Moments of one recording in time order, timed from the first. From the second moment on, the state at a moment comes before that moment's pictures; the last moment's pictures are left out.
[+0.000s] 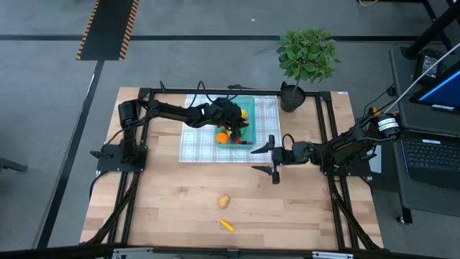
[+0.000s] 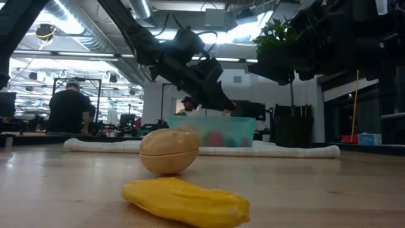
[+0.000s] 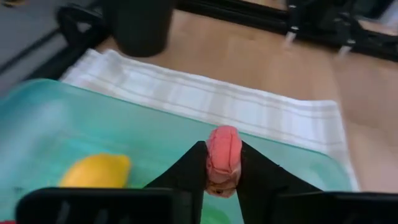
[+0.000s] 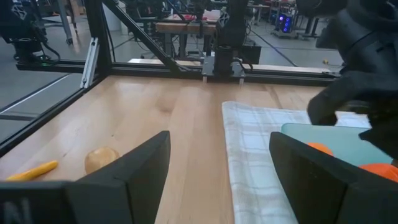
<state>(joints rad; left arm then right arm) 0.36 1.91 1.10 0.32 0.15 -0.06 0.15 1.46 0.31 1.06 0.09 -0.03</state>
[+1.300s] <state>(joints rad) -0.04 1.37 0.68 0.34 -0.19 0.03 0.18 1.46 0.32 1.06 0.09 0.02</state>
